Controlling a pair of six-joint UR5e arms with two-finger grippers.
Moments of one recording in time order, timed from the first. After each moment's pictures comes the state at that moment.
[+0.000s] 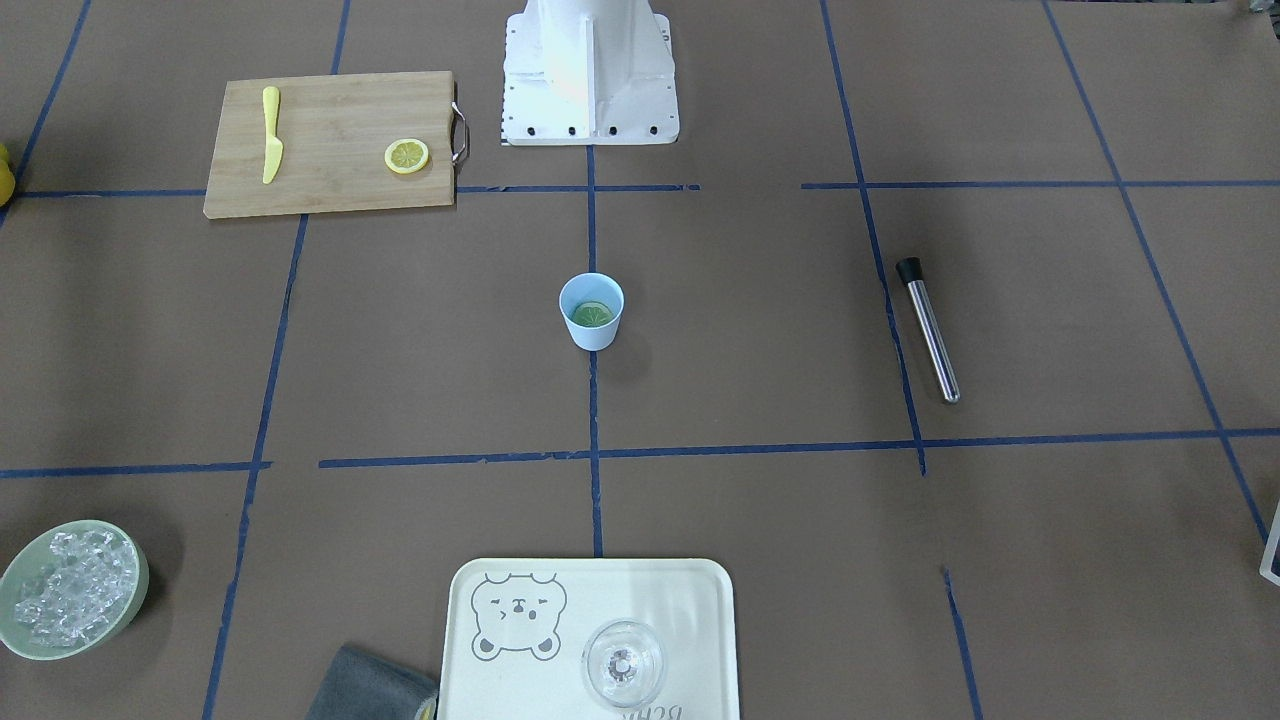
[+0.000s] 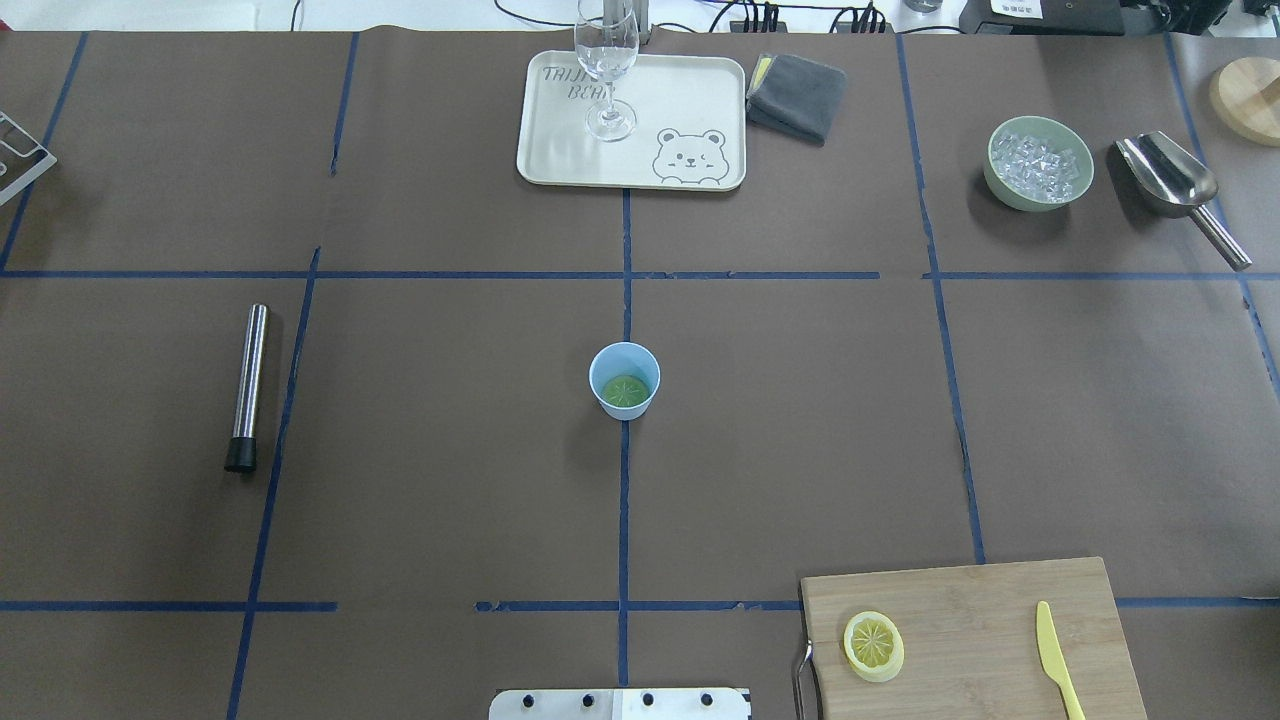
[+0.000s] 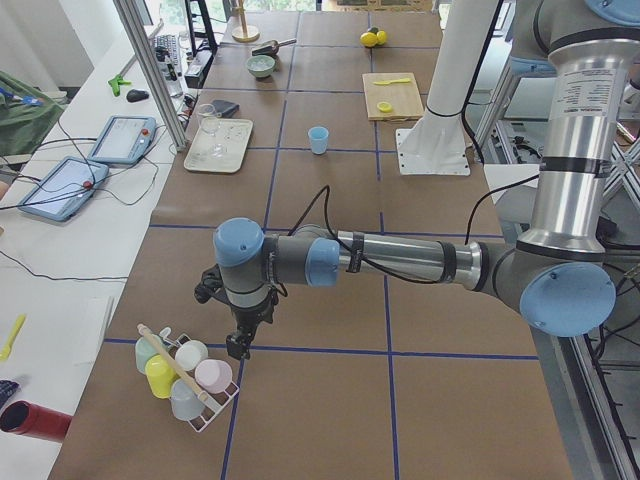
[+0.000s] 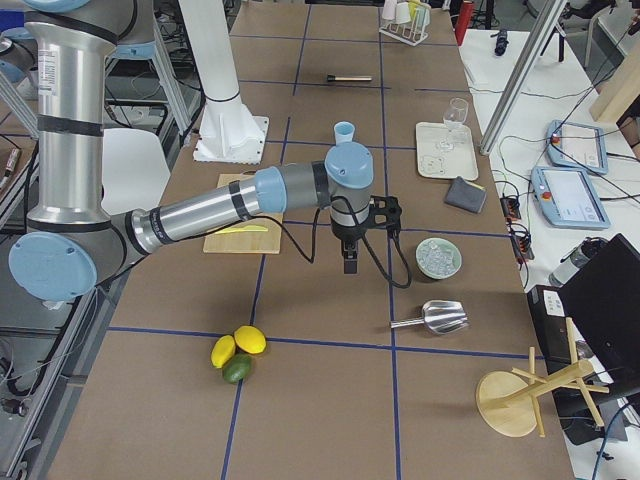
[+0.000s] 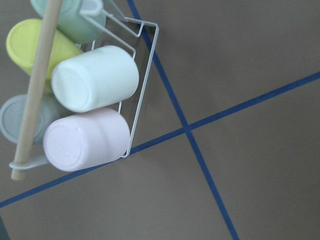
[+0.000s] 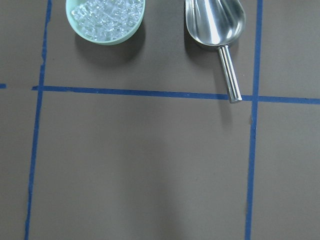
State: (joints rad) left arm -1.60 -1.62 -1.57 -1.54 -2.22 0.40; right arm 1.51 -1.67 2.00 -1.73 2.40 0.11
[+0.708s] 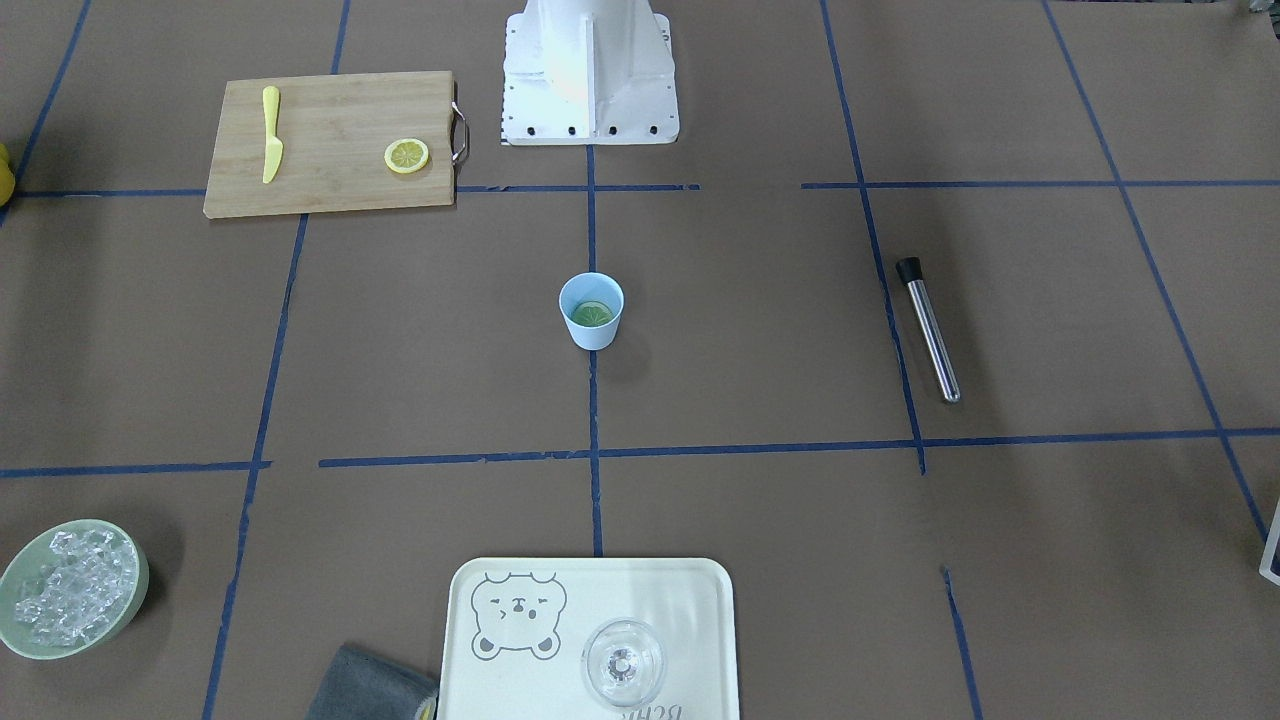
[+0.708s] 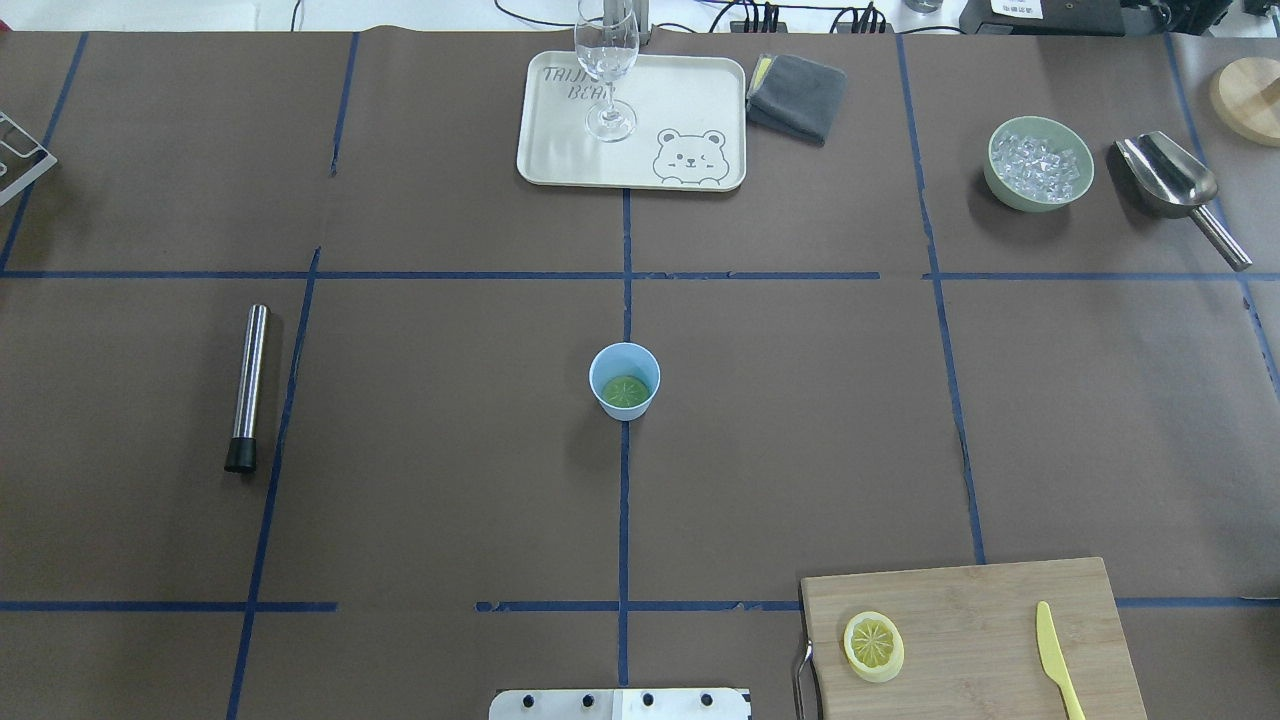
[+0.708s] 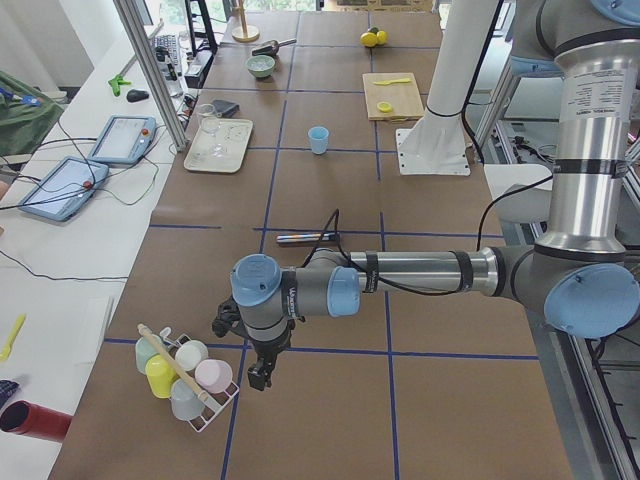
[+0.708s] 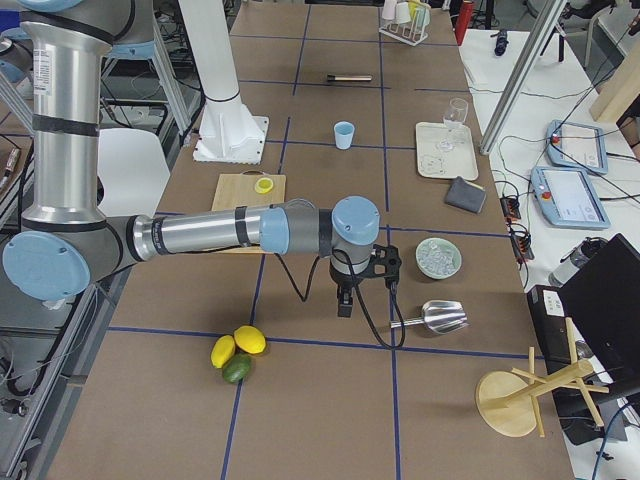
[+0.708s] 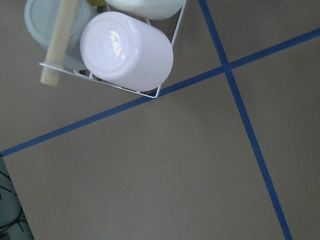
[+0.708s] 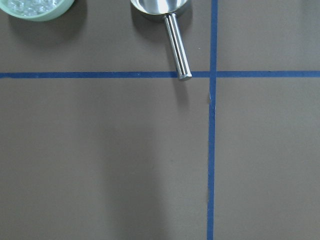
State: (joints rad) left arm -1.62 -1.57 -1.56 -1.55 -2.25 0.38; right arm 1.53 -1.67 1.80 -1.67 2.40 0.07
